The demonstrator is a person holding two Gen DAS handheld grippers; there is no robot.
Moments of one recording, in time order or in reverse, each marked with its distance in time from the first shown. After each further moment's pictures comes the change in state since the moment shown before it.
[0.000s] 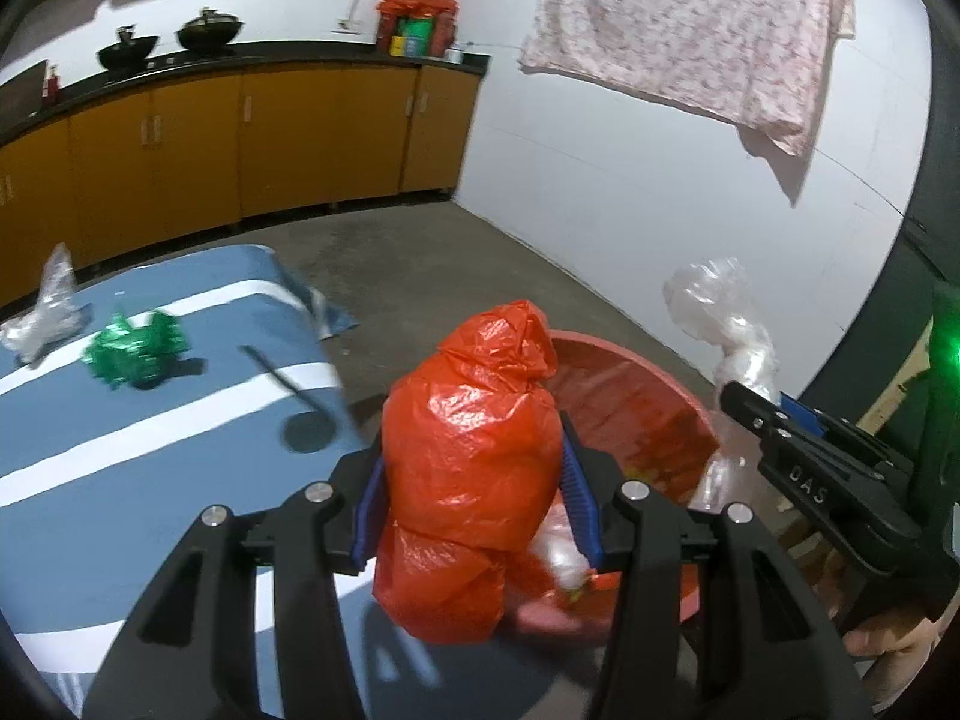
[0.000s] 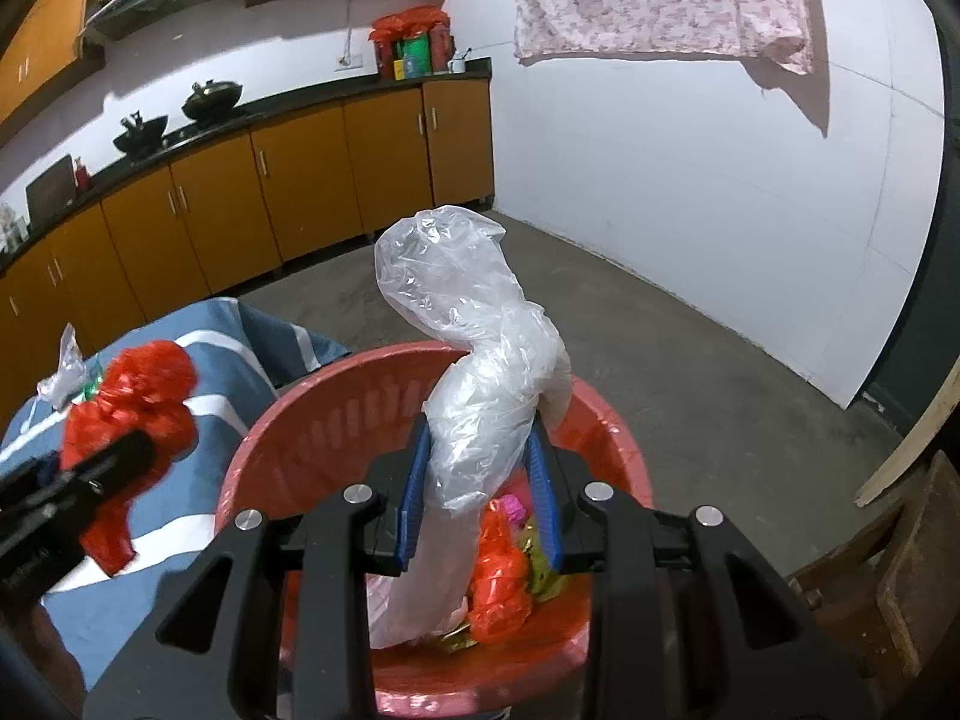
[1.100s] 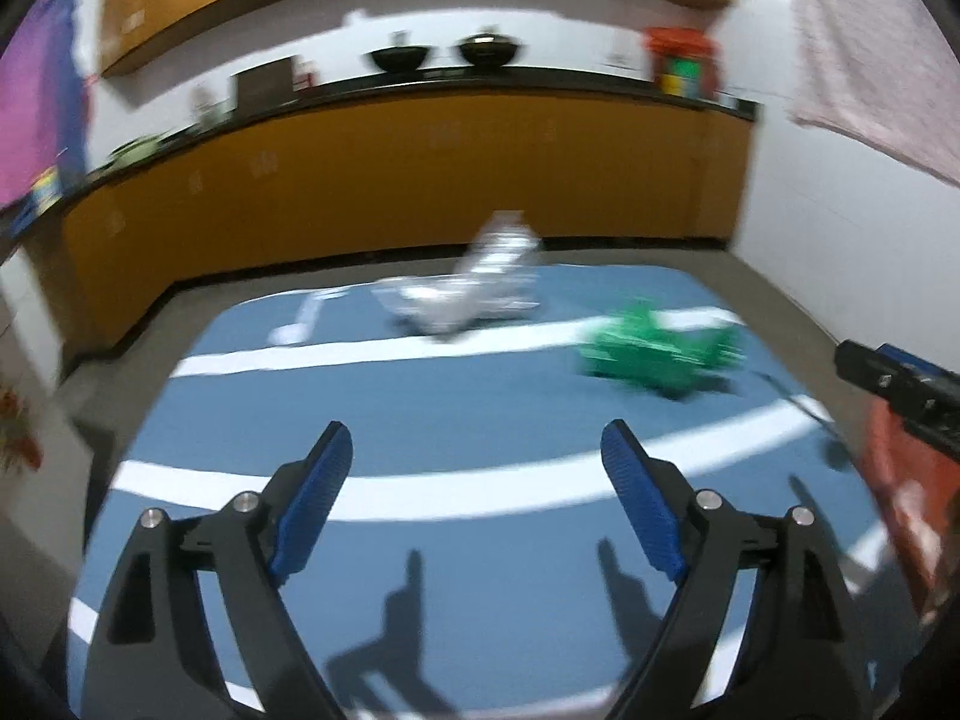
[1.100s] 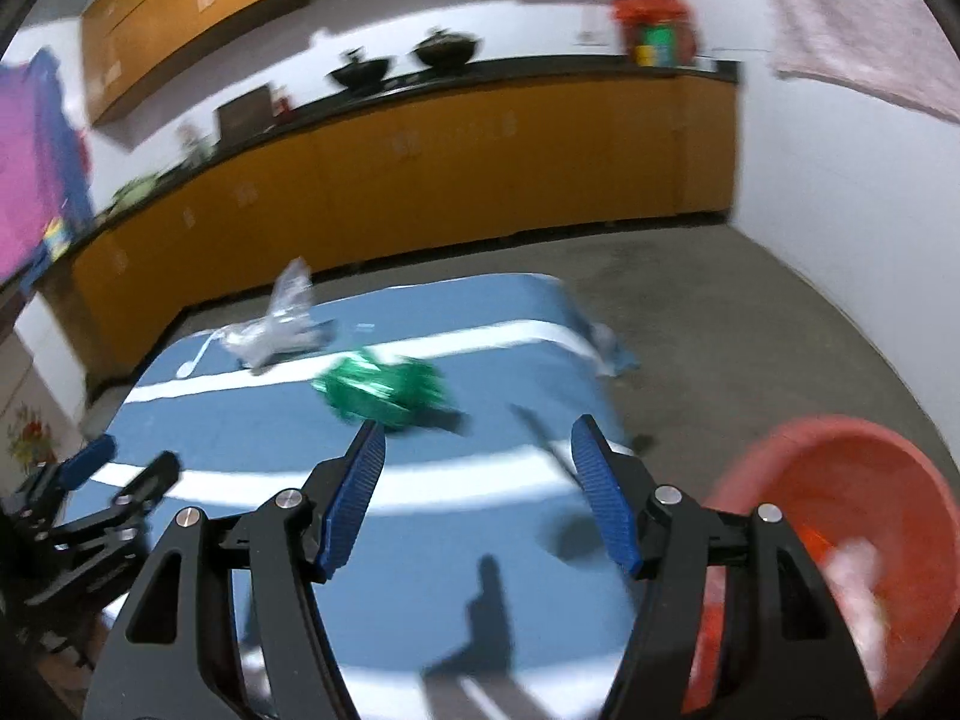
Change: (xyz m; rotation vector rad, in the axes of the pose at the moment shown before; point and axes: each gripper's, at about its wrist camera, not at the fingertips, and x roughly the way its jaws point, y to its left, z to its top) left arm -0.102 0.241 -0.038 -0.218 -0.095 0.658; right arm 0.059 0.274 -0.001 -0.328 0.067 0.475
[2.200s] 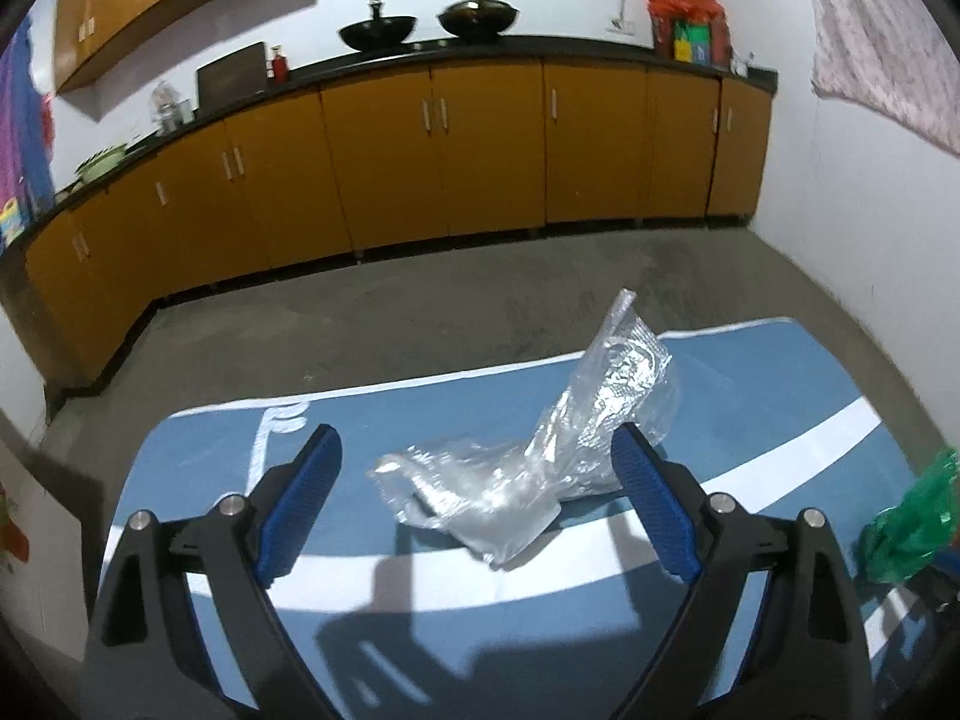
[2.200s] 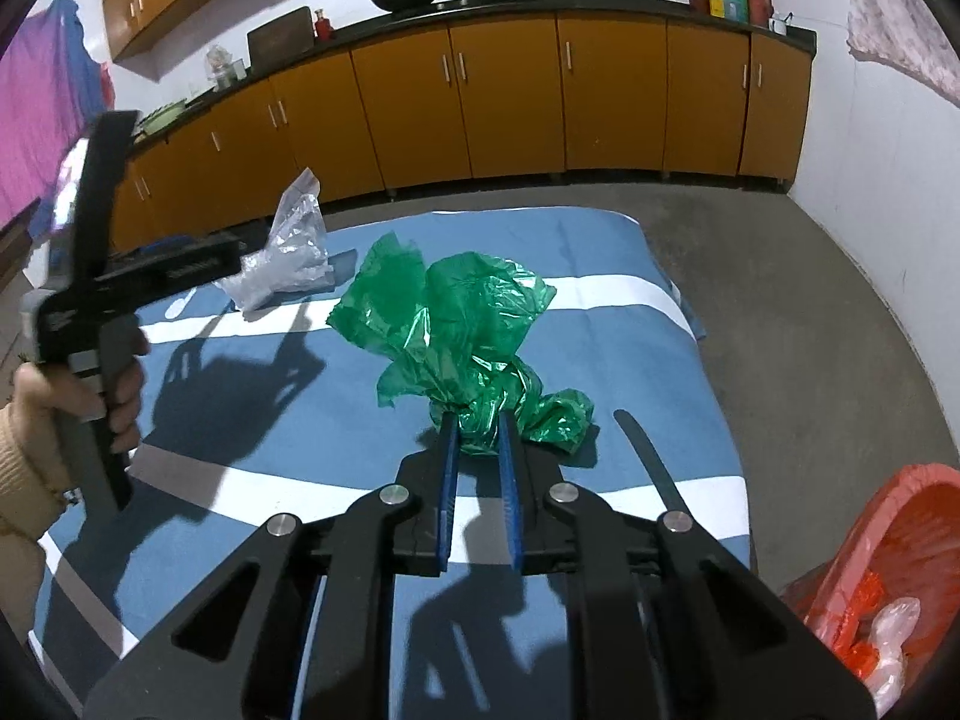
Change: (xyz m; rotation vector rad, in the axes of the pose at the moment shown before) left arm 0.167 0.013 0.100 0.107 0.072 -0.037; right arm 0.047 -0.012 -0.003 -0.015 0.146 0.078
